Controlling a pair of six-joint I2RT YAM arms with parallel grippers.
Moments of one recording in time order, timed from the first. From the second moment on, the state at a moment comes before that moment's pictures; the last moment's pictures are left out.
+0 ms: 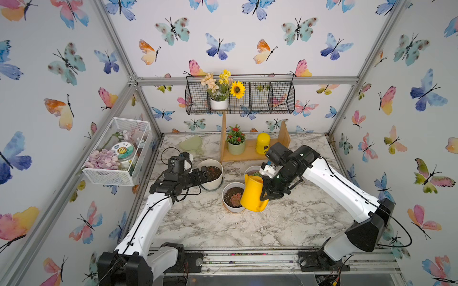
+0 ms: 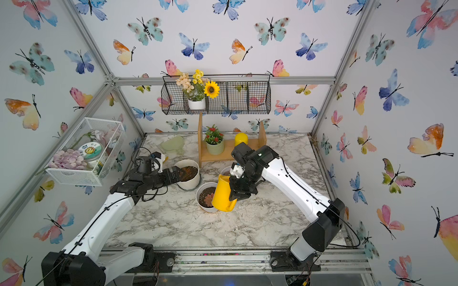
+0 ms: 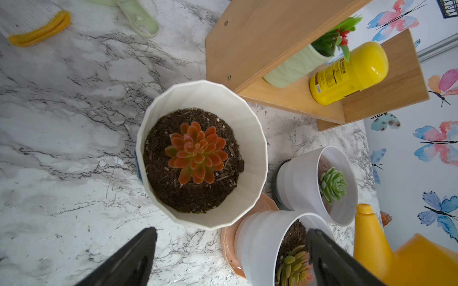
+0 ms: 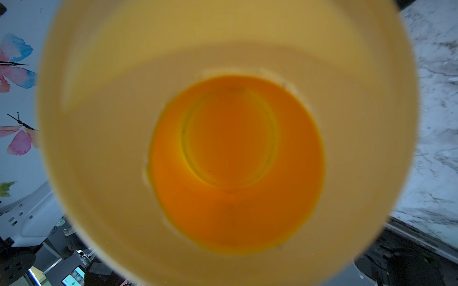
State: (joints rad) left arm -0.16 1.11 0.88 -0.51 0.35 -0.44; right arm 0.76 1.58 1.65 -1.45 -0.49 0.55
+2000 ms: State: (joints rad) left arm -0.16 1.17 0.88 -0.49 0.36 -0.47; right arm 0.58 1.38 1.46 -1.45 -0.61 0.49
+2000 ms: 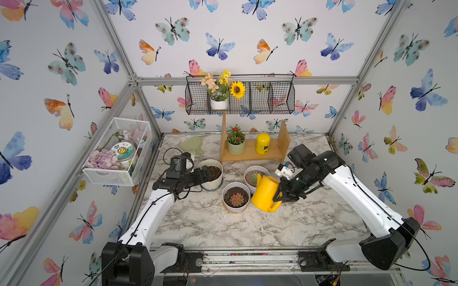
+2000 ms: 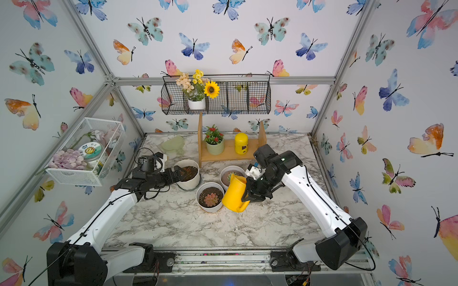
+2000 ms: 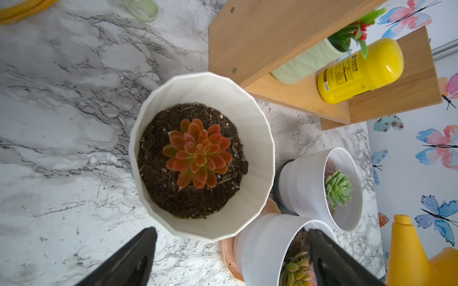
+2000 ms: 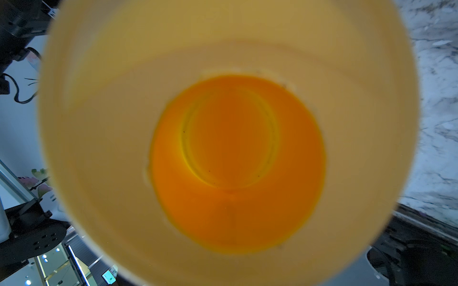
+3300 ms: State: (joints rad) left arm -0.18 1.05 1.05 -0.76 0.22 -0.66; right arm 0.84 1.41 1.70 -1.45 -0.18 0.42
